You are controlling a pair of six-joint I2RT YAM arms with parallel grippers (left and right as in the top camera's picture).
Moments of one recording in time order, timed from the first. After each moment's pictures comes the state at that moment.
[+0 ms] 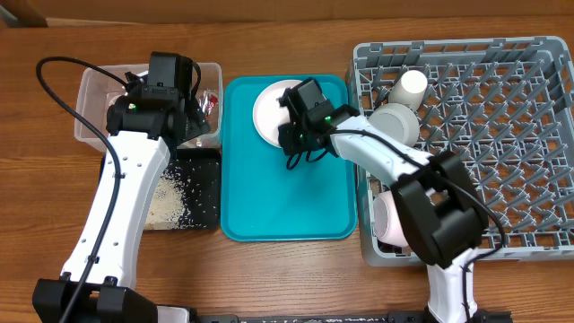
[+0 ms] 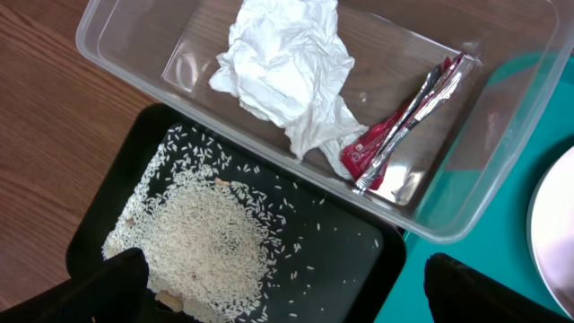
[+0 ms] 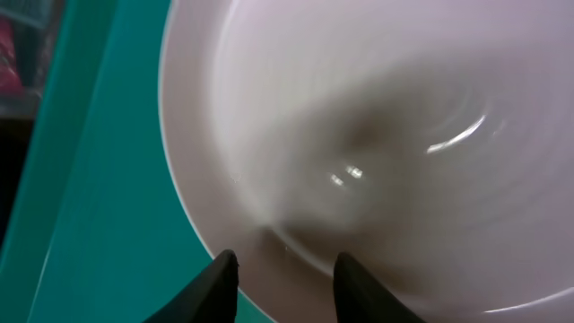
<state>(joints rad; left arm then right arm) -0.12 1.56 1.44 -1.06 -0.40 -0.54 0.57 2.13 1.49 -0.47 -0.22 0.28</state>
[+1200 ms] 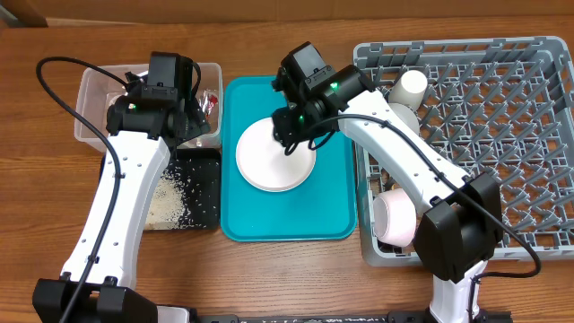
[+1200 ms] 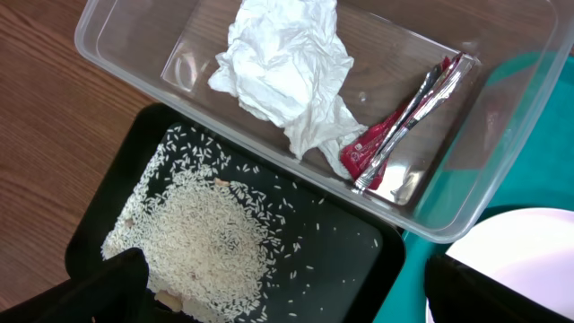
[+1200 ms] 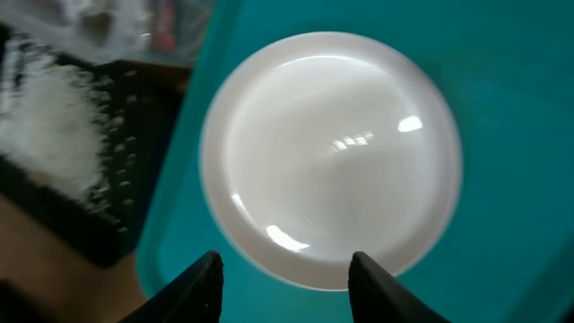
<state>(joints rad) -0.12 1.56 1.44 -1.06 -0.39 -0.54 0.59 2.03 1.84 -1.03 -0.21 0.24</state>
